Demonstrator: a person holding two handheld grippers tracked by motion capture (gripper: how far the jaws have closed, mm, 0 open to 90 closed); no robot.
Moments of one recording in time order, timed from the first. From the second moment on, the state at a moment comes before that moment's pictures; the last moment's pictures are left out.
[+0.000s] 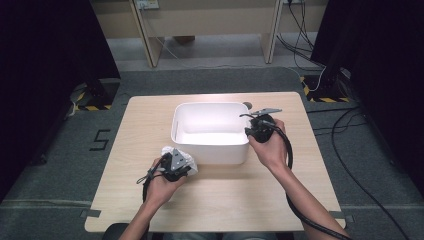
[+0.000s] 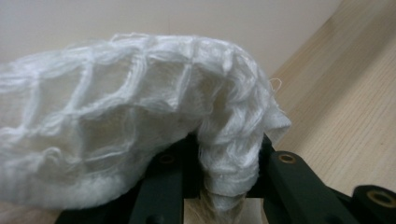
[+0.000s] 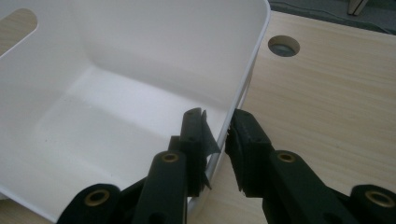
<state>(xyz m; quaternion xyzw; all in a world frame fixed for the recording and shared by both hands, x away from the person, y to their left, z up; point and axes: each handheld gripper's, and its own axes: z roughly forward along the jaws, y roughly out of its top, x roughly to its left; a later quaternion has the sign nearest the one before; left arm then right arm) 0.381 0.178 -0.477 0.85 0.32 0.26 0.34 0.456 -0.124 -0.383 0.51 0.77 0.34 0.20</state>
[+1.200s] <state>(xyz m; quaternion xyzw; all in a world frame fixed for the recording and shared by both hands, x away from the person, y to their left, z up) 0.380 0.167 -0.469 0.82 0.32 0.28 0.39 0.455 -0.121 -0.383 0.51 0.76 0.34 0.20</state>
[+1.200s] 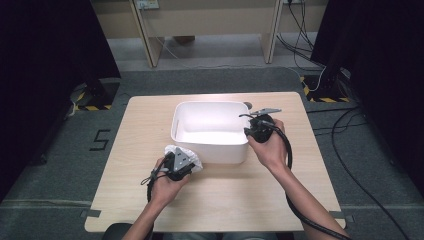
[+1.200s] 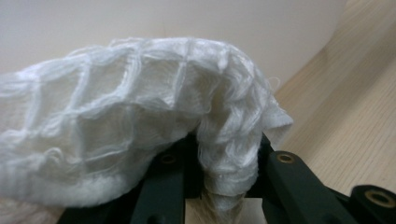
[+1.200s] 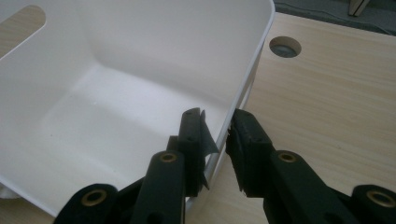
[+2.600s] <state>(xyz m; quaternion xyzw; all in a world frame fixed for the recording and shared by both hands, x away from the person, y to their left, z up) 0.378 0.149 -0.450 0.83 0.30 0.29 0.38 0.455 -0.121 -0.384 0.51 0.77 0.35 0.20</state>
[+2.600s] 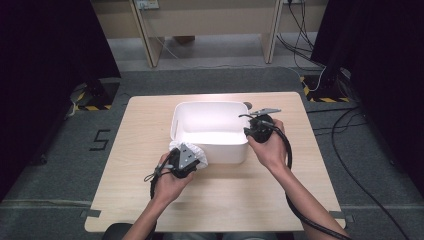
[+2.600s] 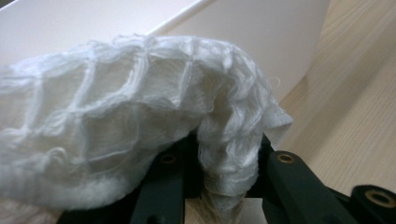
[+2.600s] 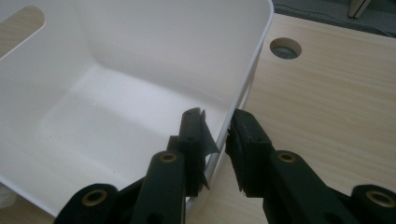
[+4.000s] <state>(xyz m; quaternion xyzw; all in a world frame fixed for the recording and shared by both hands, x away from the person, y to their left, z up) 0.387 0.139 -0.493 0.85 0.31 0.27 0.34 0.455 -0.120 -0.384 0.50 0.77 0.35 0.20</state>
